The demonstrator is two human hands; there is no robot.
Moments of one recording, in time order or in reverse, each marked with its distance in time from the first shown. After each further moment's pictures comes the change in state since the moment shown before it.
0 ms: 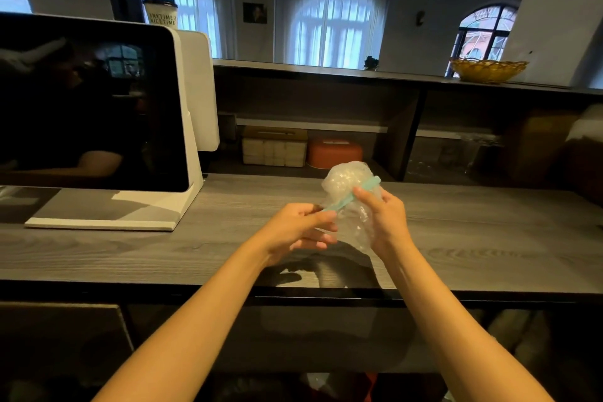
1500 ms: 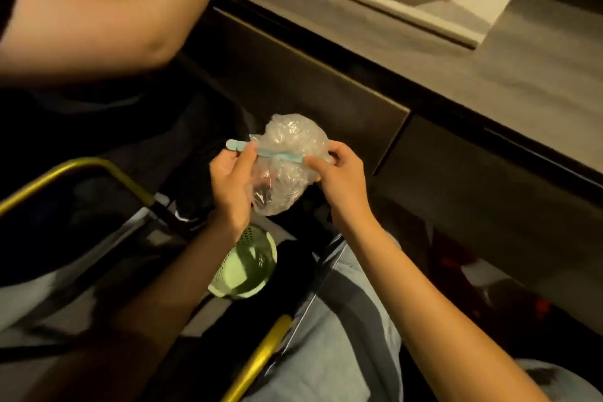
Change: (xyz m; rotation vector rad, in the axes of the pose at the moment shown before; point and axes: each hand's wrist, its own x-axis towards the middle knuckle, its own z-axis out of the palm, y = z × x) left_hand -0.327 -0.228 -0.205 -0.319 1.411 0.104; right_hand -0.228 0.279 0.291 -0.372 -0.620 0.352
